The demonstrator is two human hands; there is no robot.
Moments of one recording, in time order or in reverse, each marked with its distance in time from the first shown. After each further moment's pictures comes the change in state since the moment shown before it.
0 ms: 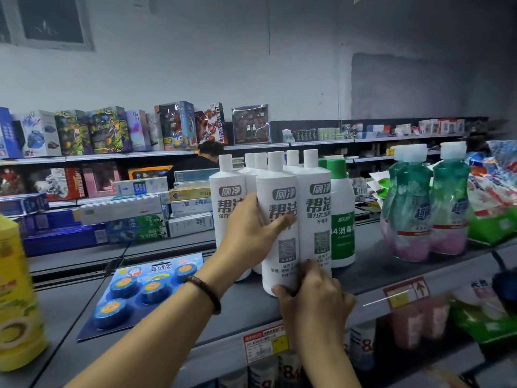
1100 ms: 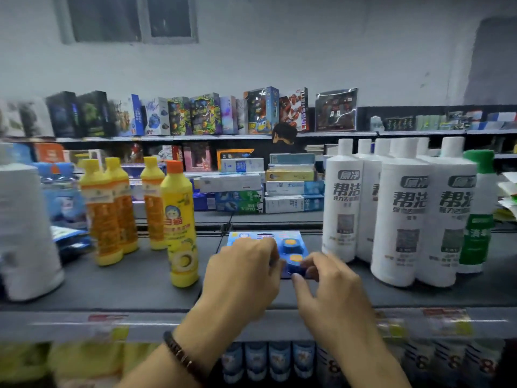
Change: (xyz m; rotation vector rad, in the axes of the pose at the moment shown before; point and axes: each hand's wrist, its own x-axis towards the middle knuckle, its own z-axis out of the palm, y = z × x) left_hand -0.148 -0.057 -0.157 0.889 0.086 -0.091; right_hand -0.089 -0.111 0.003 0.267 -0.289 -0.463
